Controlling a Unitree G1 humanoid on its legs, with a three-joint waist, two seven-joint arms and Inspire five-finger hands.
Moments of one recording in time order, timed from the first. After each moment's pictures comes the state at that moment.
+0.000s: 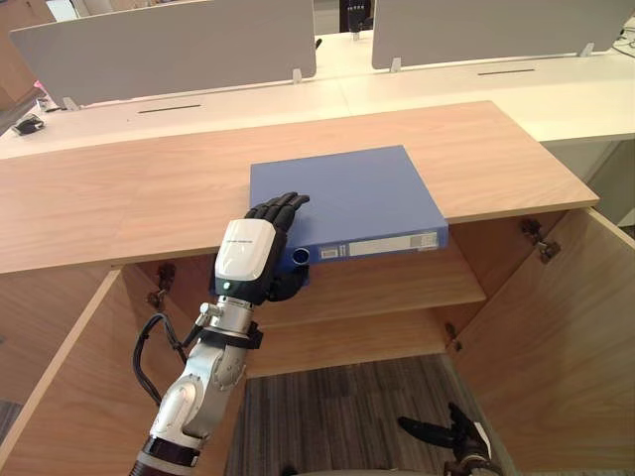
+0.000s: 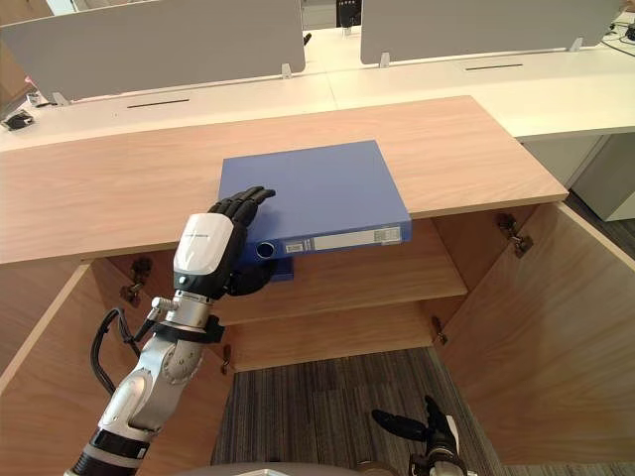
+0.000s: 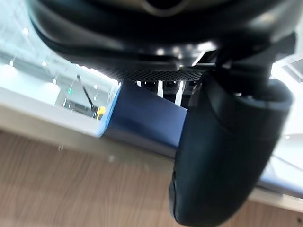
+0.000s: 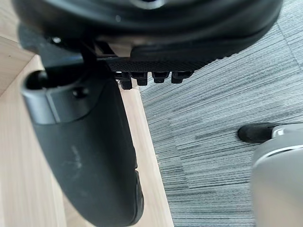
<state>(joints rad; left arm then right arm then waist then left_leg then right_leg) -0.03 0.33 -0.20 -0.19 0.95 -0.09 0.33 0.17 -0.15 -0.11 0.88 0.11 -0.10 -0.07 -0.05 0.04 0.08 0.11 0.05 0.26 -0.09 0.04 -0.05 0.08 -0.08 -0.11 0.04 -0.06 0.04</state>
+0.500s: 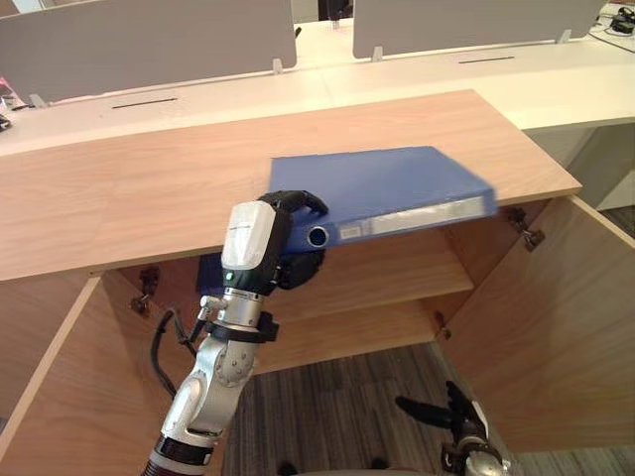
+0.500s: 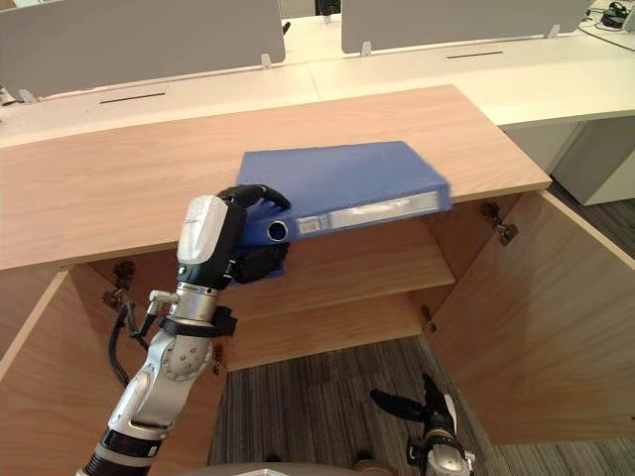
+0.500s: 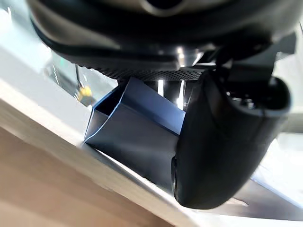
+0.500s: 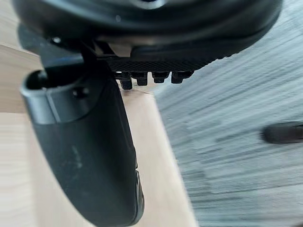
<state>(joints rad) 0.04 0.24 -0.26 -0.38 0.57 -0.20 0.19 0.17 -0.11 -0.13 0.61 0.14 -0.10 -0.09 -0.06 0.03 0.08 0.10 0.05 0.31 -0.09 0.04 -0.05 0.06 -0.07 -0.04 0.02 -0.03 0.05</state>
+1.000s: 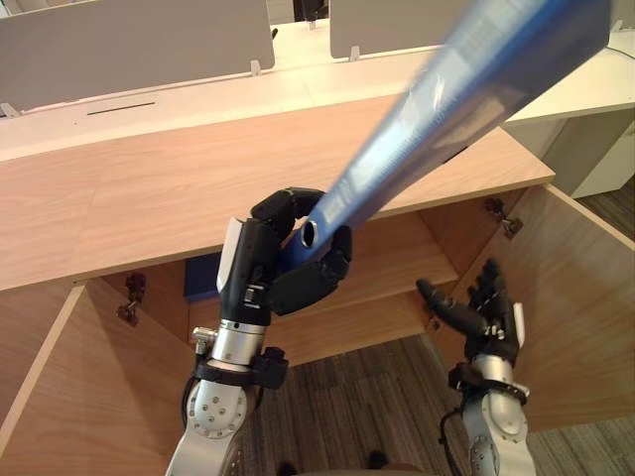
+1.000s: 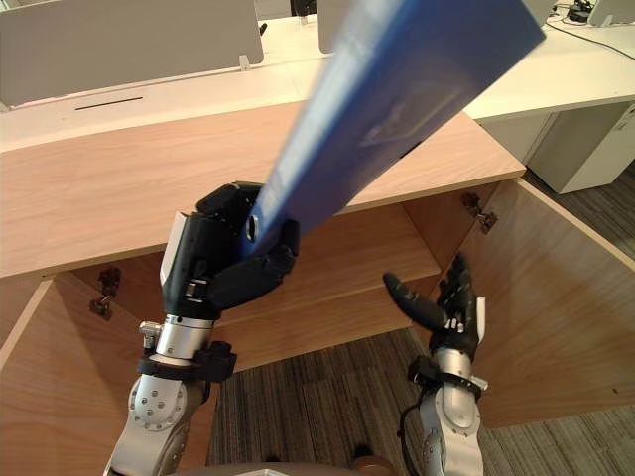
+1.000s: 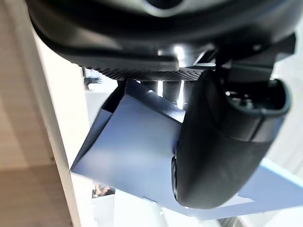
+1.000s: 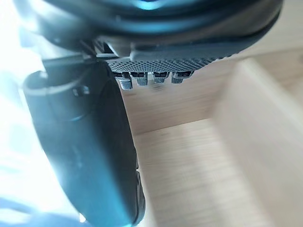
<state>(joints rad) 0.26 0.16 -0.26 -0.55 -0.19 -0.24 0.05 0.25 -0.01 -0.16 -0.25 0.30 -0.18 -0.12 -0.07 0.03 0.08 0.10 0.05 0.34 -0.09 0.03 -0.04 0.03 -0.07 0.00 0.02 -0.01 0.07</state>
